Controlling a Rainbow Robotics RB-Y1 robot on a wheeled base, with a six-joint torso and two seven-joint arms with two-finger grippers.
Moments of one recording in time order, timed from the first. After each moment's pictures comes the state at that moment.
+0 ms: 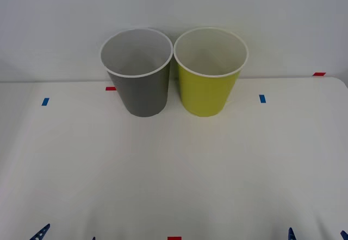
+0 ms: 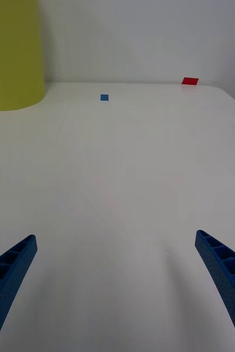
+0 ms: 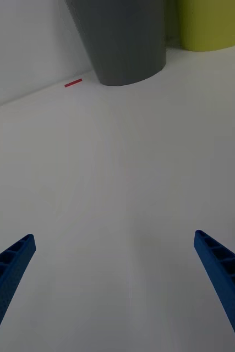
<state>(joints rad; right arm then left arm) 1.10 -0.18 0.10 -1.99 0.11 -0.48 1.35 1.04 0.35 -0.22 -1.96 -0.08 -0.46 -1.63</state>
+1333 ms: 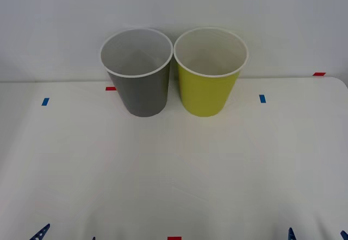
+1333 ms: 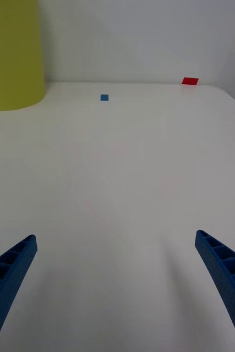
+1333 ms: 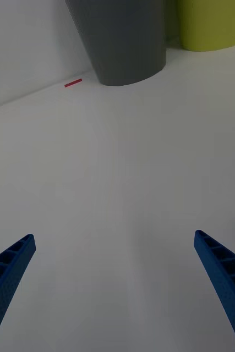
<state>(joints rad) 1.10 -0.18 0.10 -1.99 0.11 -0.48 1.35 1.04 0.35 -0.22 -1.96 -0.08 -0.46 -1.63</state>
